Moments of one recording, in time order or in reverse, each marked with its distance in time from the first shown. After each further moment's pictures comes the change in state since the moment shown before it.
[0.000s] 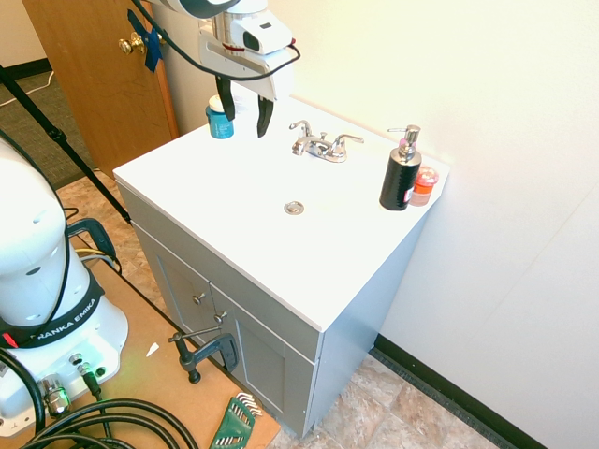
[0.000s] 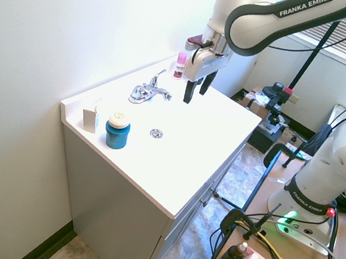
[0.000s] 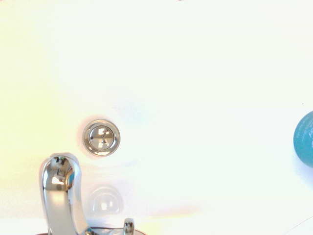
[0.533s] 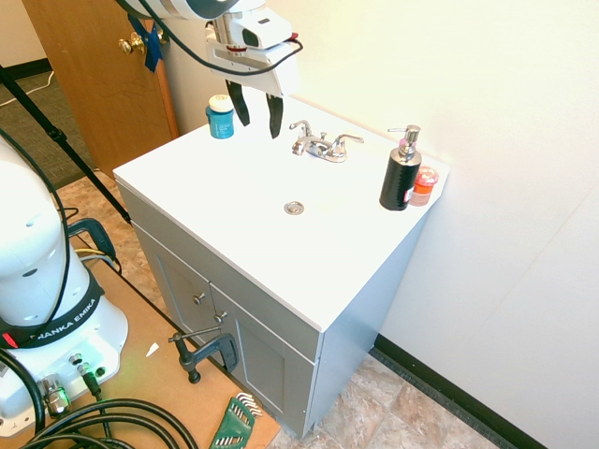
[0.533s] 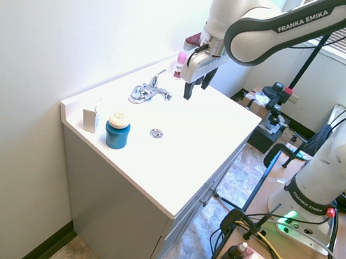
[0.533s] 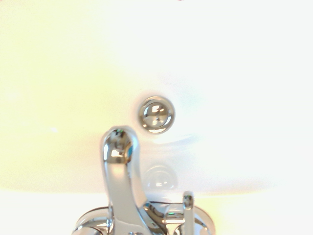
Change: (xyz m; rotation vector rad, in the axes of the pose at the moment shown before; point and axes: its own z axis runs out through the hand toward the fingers) arm 0.011 -0.010 0.014 -0.092 0.201 0.055
